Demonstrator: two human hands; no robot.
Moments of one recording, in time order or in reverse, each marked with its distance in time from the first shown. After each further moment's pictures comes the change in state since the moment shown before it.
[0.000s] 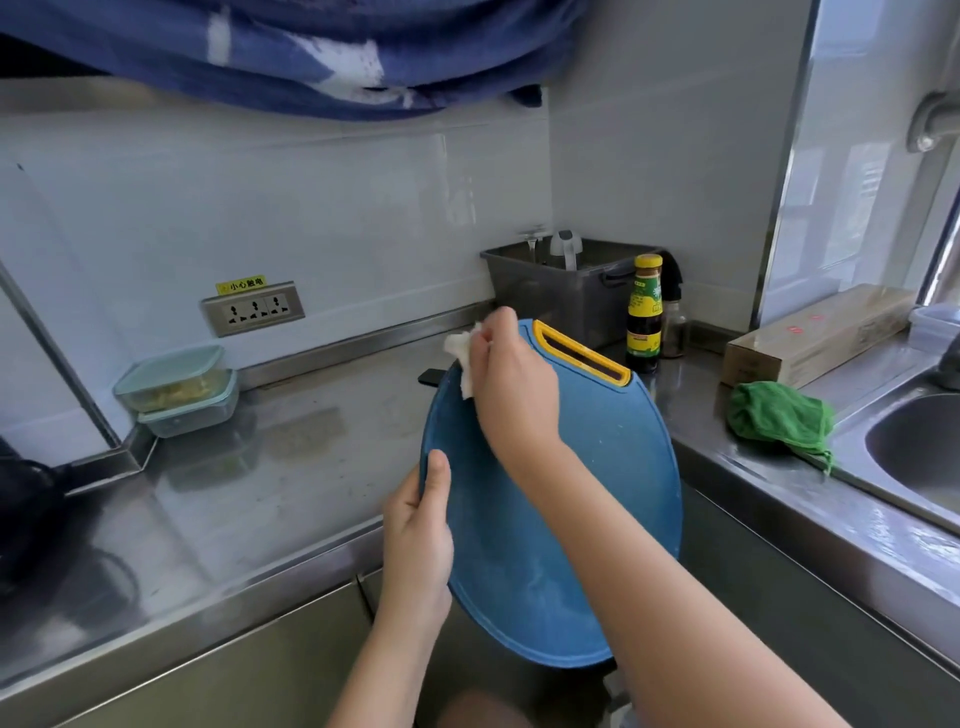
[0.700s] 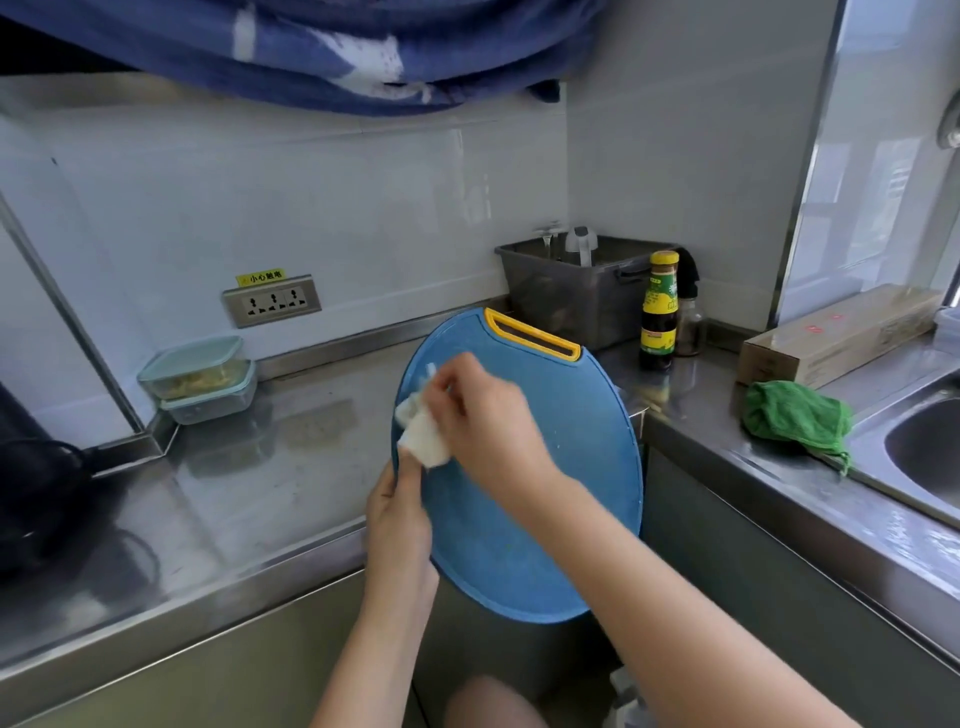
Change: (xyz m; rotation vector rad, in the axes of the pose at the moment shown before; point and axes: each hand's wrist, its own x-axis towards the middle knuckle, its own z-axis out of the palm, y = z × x) left_hand 0.009 0.003 -0.013 -0.126 0.190 -0.060; right_hand -0.037 -0.014 0.004 0.103 -0.244 -0.117
